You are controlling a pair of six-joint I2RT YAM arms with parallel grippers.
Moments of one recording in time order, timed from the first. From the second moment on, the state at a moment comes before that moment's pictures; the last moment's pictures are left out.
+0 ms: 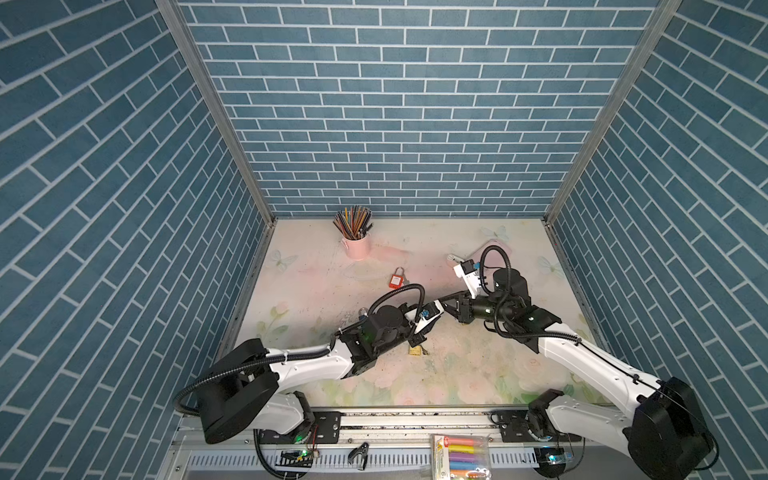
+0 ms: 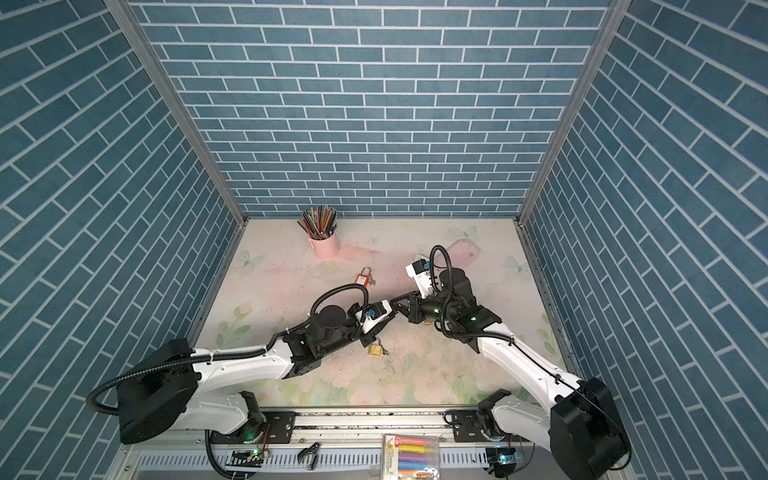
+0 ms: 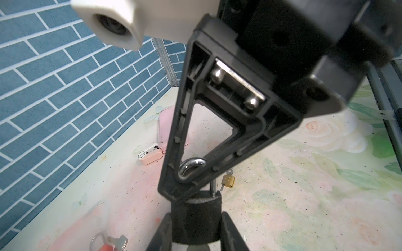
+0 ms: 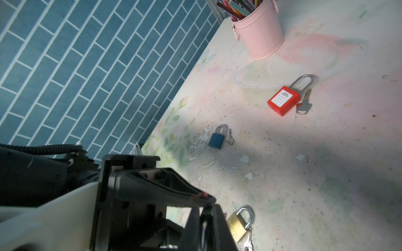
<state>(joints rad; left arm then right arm) -0.99 1.37 0.58 0.55 -0.02 0.30 0.57 1.13 0.67 -0.01 -0.66 0.44</state>
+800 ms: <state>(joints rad) -1.00 1.39 0.61 0.54 -0.05 0.28 0.57 1.12 0.66 0.02 -0.65 0.44</state>
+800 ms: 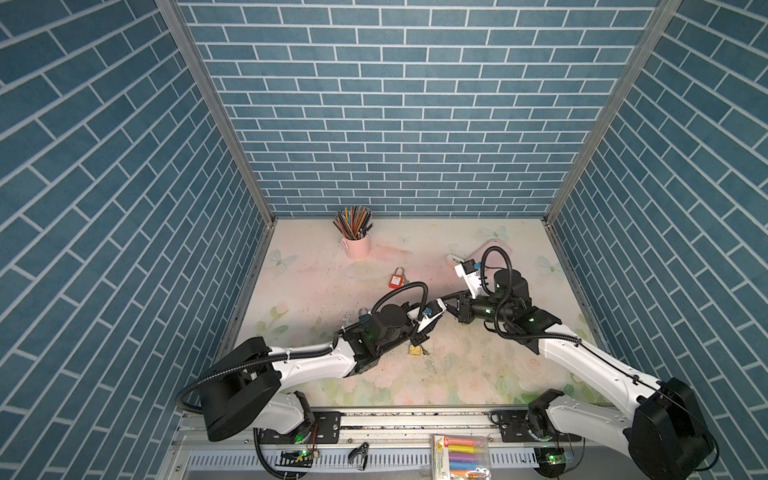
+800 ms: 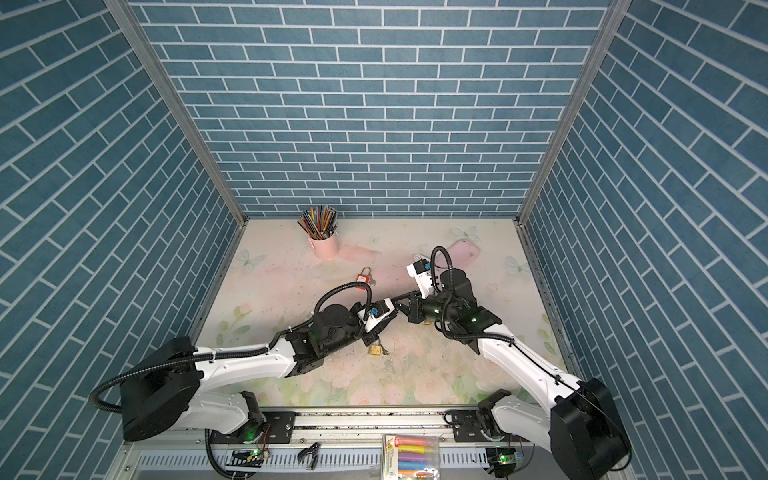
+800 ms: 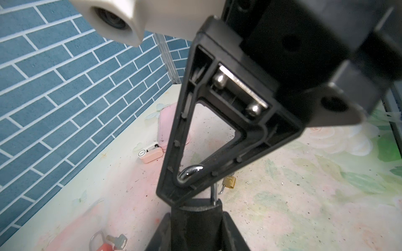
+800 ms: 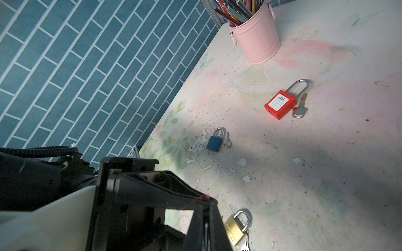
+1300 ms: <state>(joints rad) -1.02 1.42 0.62 0.55 -0.12 0.28 0.56 1.12 0.64 0.05 -0.63 0.44</state>
